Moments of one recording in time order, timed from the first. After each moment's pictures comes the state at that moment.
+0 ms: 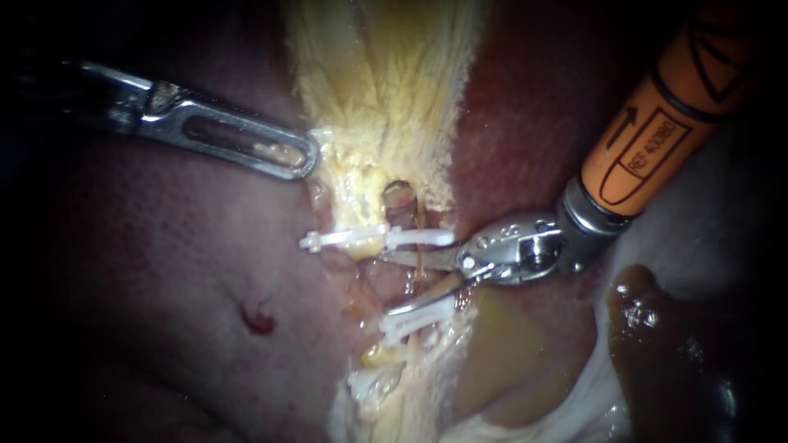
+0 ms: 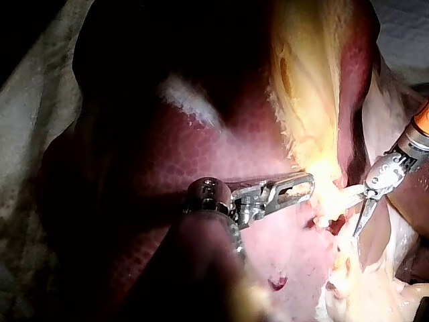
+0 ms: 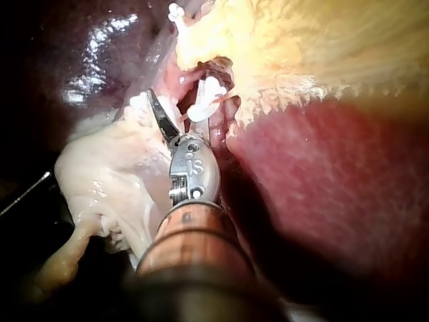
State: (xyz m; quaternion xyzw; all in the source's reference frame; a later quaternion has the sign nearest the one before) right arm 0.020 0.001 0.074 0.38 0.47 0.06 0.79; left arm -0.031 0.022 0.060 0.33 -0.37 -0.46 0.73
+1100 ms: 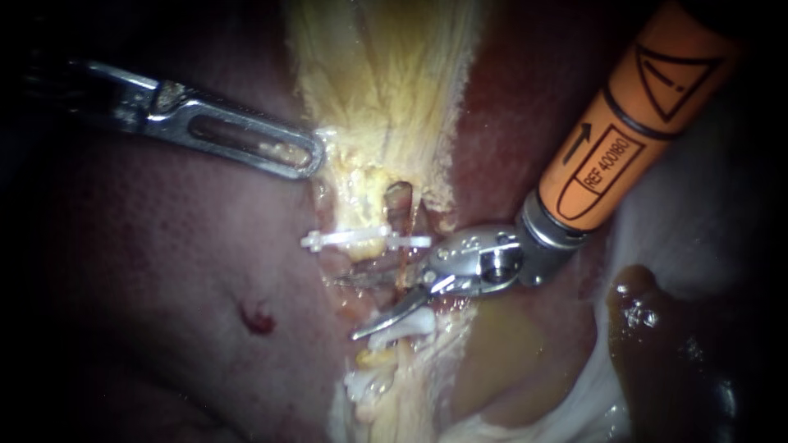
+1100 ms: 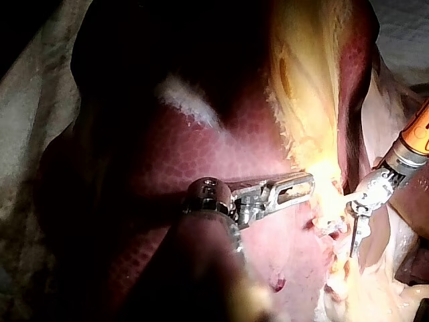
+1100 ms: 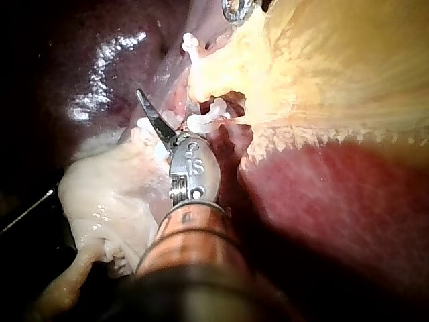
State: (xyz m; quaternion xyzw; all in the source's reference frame) right arm 0.024 0.000 0.074 0.41 0.51 0.05 0.75; left arm -0.031 0.022 0.060 0.33 -0.37 -0.46 0.73
